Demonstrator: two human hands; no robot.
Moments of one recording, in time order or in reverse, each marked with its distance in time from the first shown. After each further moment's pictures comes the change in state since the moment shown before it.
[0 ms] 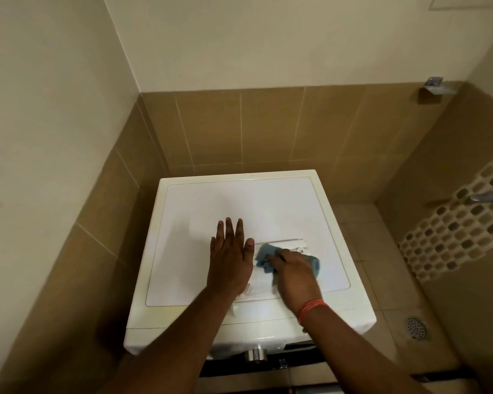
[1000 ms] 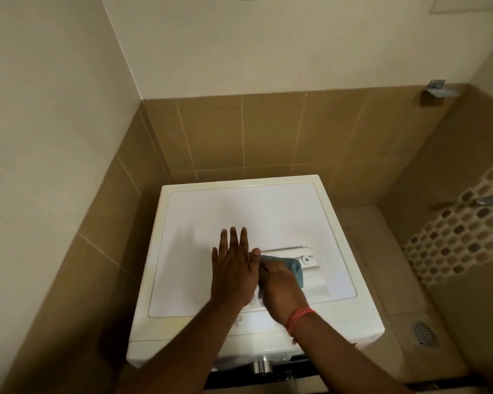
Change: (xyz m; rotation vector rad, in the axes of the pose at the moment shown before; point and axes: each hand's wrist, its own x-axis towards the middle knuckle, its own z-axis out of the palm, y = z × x) left_hand 0.000 0.005 -0.002 0.094 -0.016 -0.033; right_hand 0.011 -0.031 0.005 0.224 -0.072 -0.115
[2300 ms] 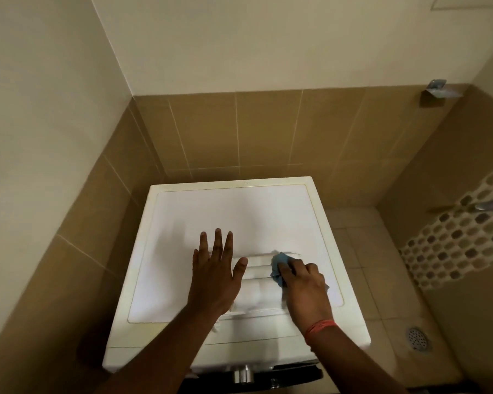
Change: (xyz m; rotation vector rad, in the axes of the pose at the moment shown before) left_hand 0.009 -0.008 0.004 0.167 -0.024 0.069; right_hand -0.024 0.062 -0.035 -0.360 -0.015 0.281
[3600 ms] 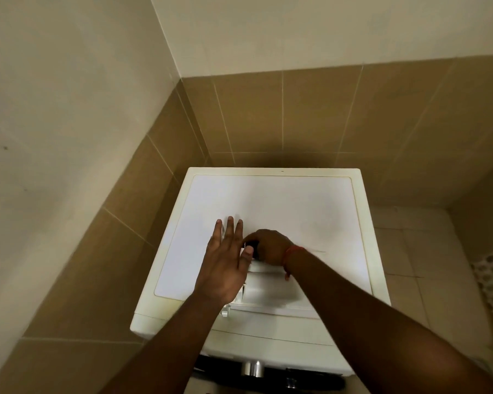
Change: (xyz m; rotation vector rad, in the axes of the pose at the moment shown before) left_hand 0.000 -0.003 -0.008 -0.128 0.022 -0.126; right_hand 0.137 -0.069 0.003 0.411 -0.719 -0.356
